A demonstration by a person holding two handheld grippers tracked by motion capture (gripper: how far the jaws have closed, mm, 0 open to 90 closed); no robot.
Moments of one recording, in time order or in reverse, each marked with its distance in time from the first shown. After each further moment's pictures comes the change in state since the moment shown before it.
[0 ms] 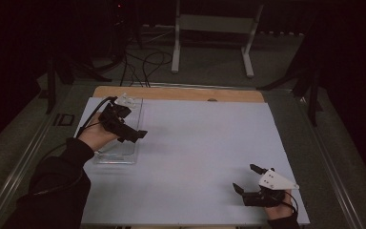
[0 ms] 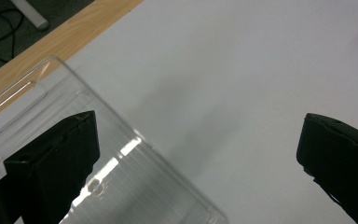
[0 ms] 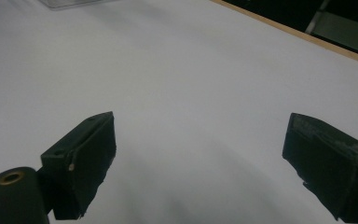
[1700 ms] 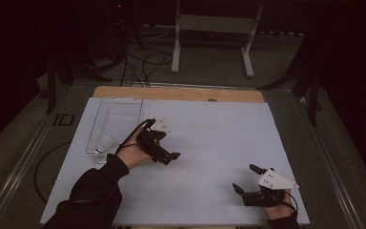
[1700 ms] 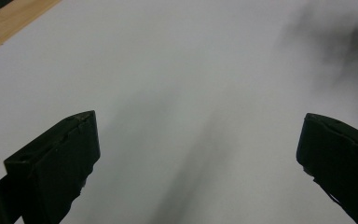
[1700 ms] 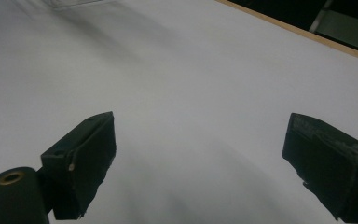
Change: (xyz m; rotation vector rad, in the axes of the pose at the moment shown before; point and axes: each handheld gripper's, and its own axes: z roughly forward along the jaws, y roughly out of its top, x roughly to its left) left arm -0.071 0.002 0.076 -0.091 -0.179 0.113; right arm 0.000 0.000 0.001 0.001 0.011 0.005
